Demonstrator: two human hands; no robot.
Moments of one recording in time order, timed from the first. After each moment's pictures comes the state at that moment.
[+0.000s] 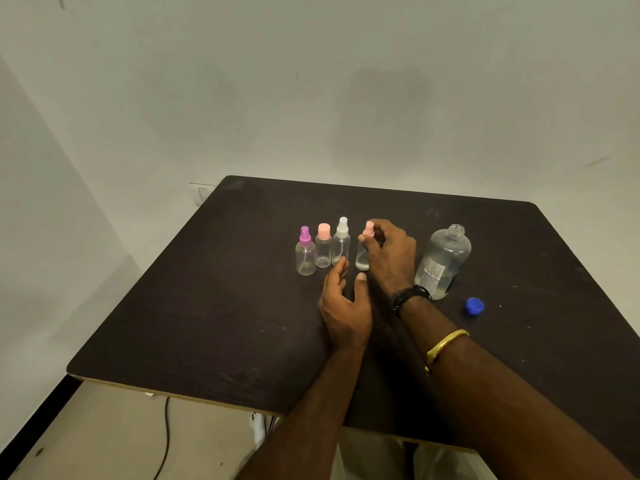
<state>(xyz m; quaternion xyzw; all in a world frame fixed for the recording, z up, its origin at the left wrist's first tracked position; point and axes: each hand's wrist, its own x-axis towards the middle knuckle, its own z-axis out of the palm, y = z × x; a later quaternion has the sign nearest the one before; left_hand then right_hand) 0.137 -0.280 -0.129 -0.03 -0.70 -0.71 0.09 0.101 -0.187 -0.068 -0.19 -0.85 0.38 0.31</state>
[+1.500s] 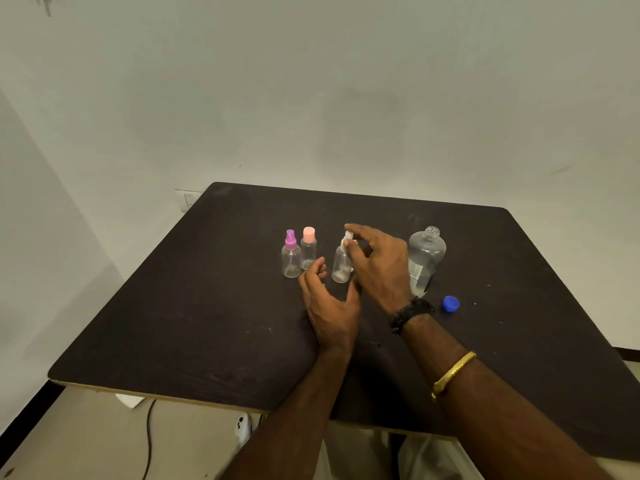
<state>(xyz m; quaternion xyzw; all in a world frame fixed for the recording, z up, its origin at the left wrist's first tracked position) 0.150 -0.282 -0.116 -0.06 -0.72 -0.67 0.19 0.146 -0.197 -0.042 -0.09 -0.87 0.33 0.36</state>
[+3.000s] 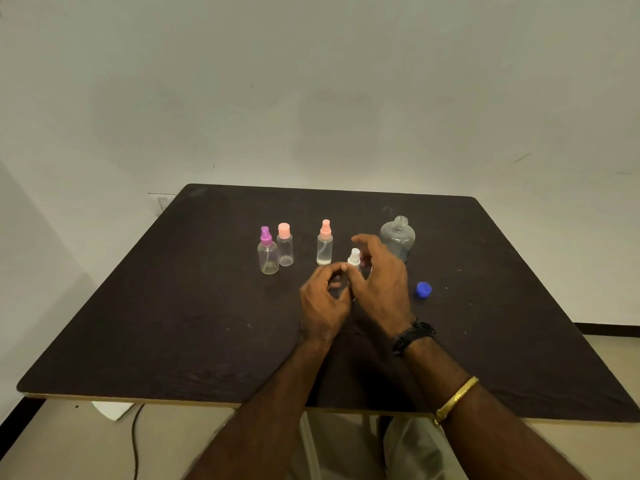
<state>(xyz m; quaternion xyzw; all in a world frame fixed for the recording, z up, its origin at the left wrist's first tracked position) 0.151 -0.278 -0.120 -0.25 -0.72 -0.64 0.10 0.203 -0.181 -0.061 -0.13 -0.88 0.32 0.33</state>
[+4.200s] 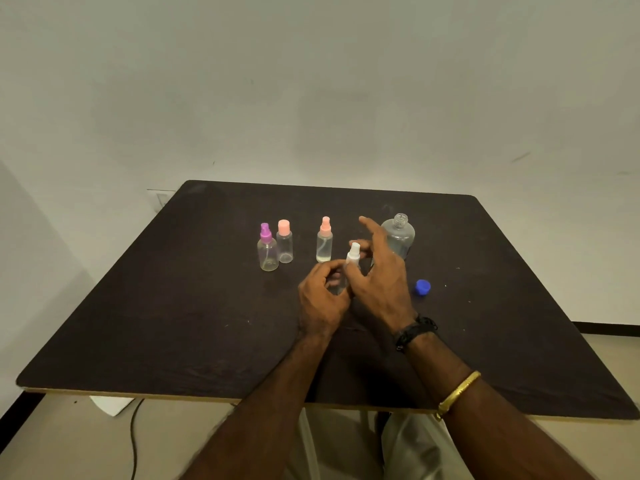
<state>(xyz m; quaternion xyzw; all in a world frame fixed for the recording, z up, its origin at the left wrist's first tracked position) 0.148 -0.279 -0.123 -0.23 -0.72 -0.65 0.09 0.203 -0.179 -0.058 -0.11 -0.86 0.39 0.32</state>
